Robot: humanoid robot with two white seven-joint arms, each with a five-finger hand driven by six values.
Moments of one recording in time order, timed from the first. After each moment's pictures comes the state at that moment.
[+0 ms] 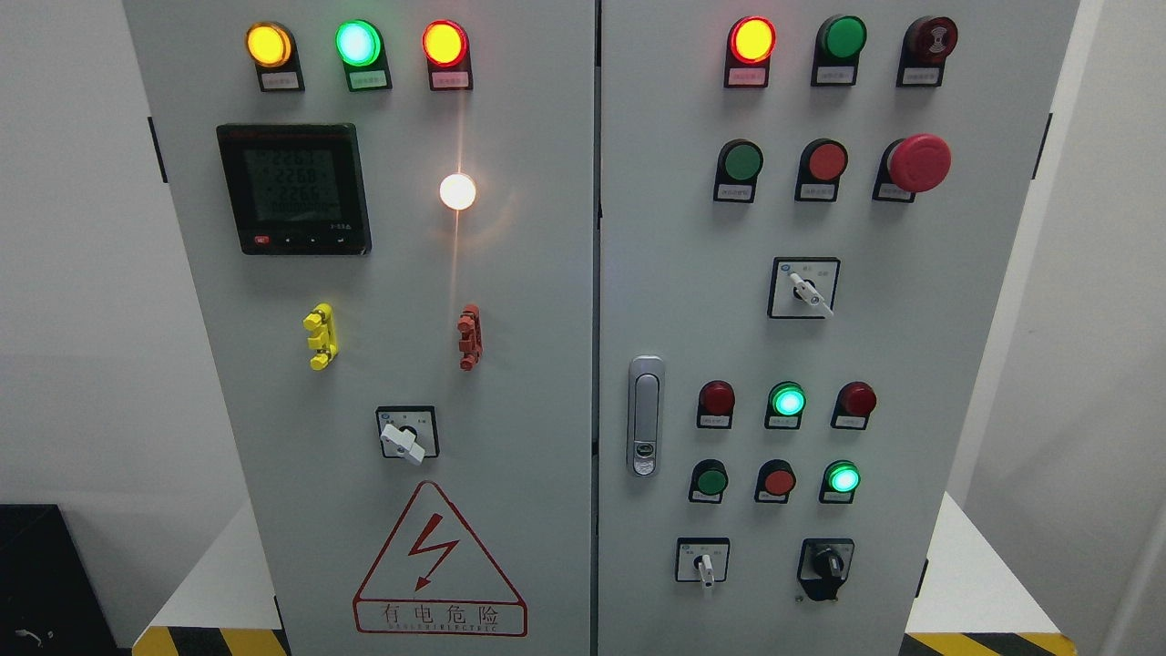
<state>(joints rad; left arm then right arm) 0.04 -0.10 -0.07 -0.08 0.08 -0.11 0.18 0.13 0.08 0.00 -0.48 0.65 0.00 0.10</state>
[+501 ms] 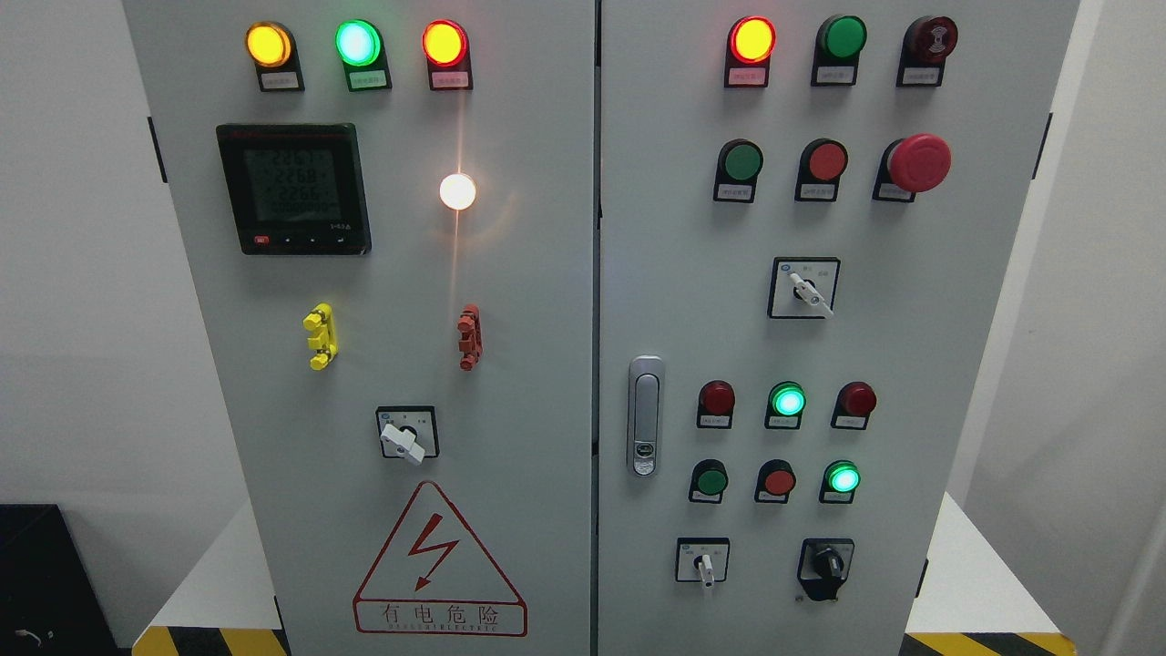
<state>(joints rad) 0.04 -0.10 -0.07 -0.08 0.08 -0.11 0.18 0.13 0.09 0.00 -0.67 0.91 0.02 0.06</state>
